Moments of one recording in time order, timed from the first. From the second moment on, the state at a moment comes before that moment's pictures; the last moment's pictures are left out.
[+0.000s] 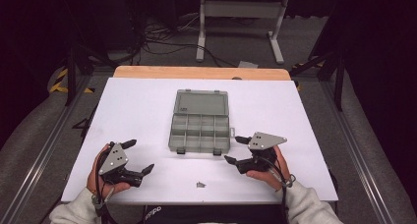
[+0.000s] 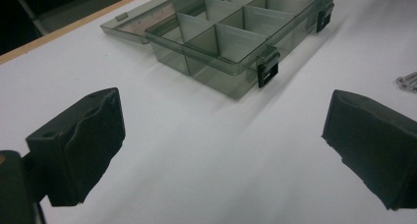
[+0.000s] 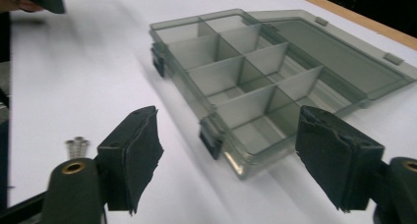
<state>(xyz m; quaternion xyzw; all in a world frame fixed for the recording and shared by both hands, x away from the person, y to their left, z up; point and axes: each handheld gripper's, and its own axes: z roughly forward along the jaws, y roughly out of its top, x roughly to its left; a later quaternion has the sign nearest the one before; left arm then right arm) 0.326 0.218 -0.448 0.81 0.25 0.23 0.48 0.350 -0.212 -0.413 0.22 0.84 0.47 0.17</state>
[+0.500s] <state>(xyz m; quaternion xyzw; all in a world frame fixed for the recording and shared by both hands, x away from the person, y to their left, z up) 0.327 0.218 -0.450 0.81 0.26 0.24 0.47 0.333 -0.180 -0.430 0.19 0.87 0.44 0.11</state>
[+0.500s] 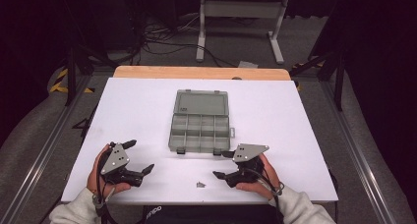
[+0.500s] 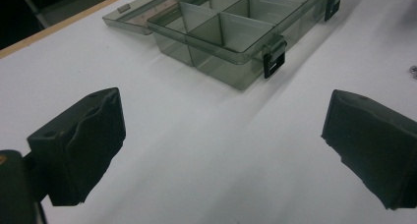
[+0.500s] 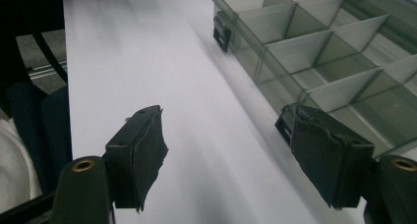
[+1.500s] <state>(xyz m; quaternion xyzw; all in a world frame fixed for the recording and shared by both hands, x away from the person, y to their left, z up) 0.327 0.214 -0.448 0.81 0.26 0.23 0.48 0.335 -0.134 -0.459 0.15 0.90 0.41 0.04</state>
